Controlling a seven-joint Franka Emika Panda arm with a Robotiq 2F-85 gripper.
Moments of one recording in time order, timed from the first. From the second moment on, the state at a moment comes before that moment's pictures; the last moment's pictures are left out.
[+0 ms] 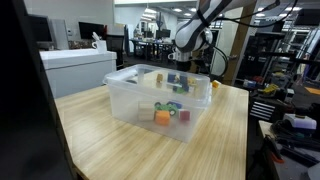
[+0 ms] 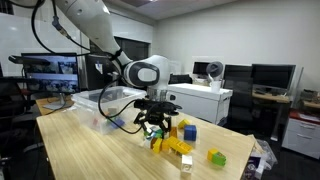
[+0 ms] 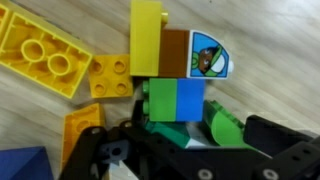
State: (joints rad) arm -0.38 0.52 -0.07 -1.90 -0.04 2.32 -0.80
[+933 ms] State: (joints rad) arm -0.38 0.51 -0.07 -1.88 -0.04 2.31 -0.80
